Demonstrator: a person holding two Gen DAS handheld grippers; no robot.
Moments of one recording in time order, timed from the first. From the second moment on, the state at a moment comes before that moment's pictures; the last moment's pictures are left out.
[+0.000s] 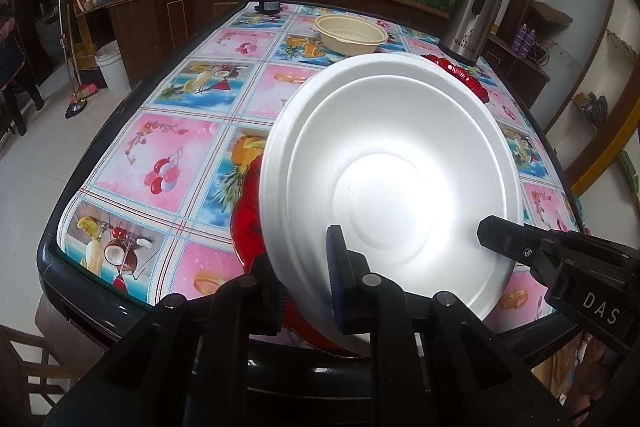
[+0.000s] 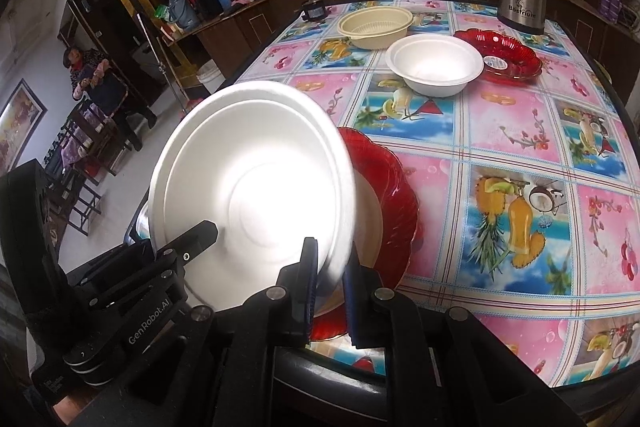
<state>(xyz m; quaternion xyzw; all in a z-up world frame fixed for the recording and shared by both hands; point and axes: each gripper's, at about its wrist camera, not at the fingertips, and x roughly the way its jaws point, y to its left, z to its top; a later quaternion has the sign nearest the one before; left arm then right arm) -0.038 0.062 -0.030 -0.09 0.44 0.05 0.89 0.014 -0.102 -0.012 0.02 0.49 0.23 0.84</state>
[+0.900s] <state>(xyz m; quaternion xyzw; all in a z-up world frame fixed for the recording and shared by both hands) -0.025 0.069 -0.034 -0.11 0.47 0.03 0.88 0.027 -0.092 -0.028 0.00 0.52 0.22 0.82</state>
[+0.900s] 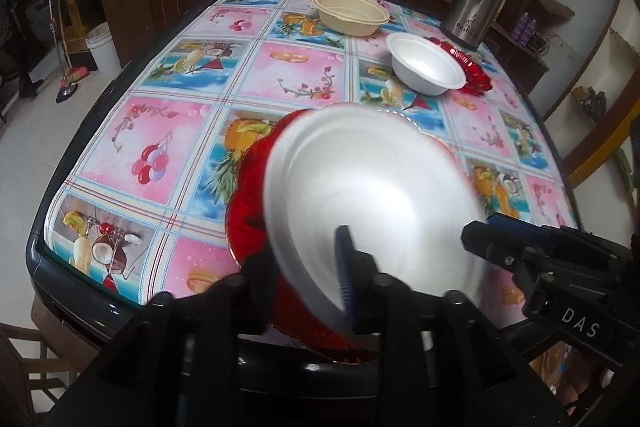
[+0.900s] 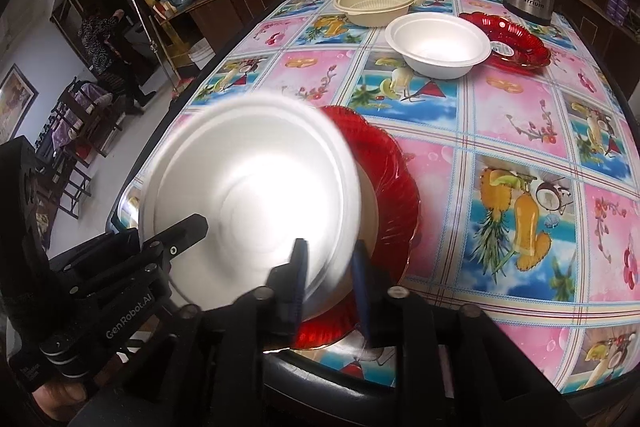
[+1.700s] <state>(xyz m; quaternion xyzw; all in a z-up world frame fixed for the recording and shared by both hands) 0.094 0.082 0.008 -0.14 0.50 -0.01 0.85 0.102 -0.187 0.002 0.22 0.50 0.22 0.81</state>
